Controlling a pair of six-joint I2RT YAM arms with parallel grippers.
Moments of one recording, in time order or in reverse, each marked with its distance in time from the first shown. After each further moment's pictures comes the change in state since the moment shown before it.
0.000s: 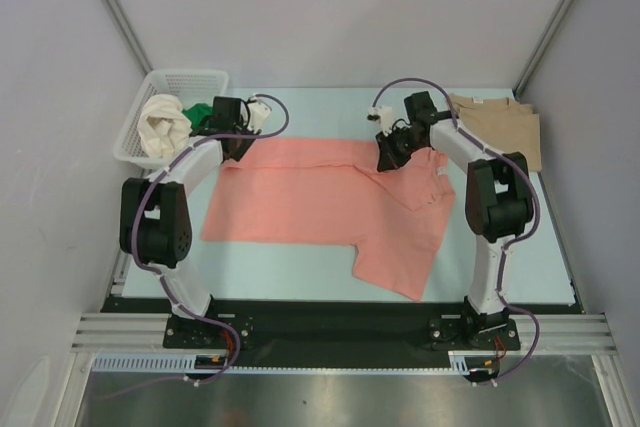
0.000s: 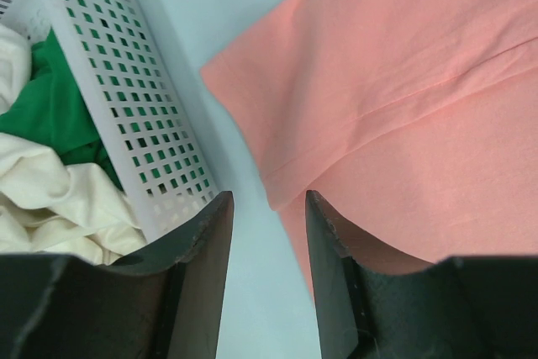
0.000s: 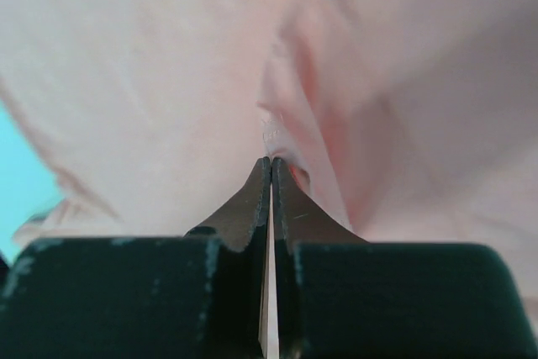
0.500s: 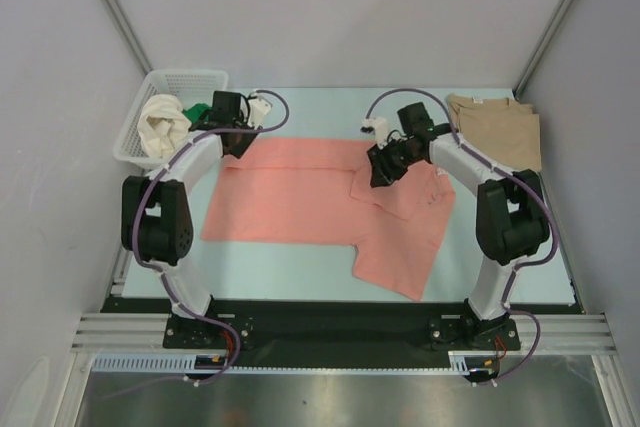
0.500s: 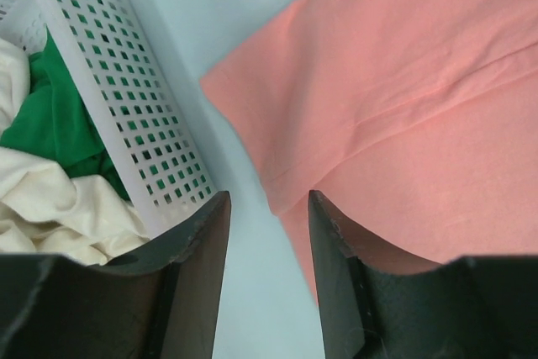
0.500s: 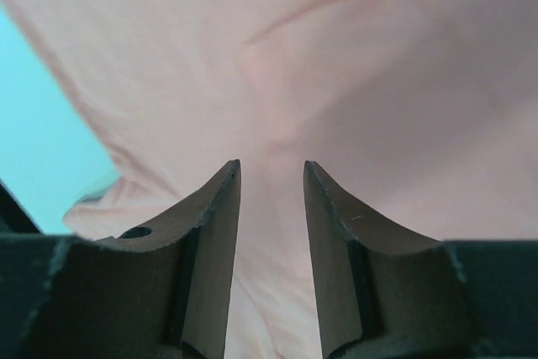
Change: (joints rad) left arm 0.003 -0.006 0.039 -0.047 0.020 0.000; right arm 0.118 -0.231 -0.224 0.021 0.042 0.064
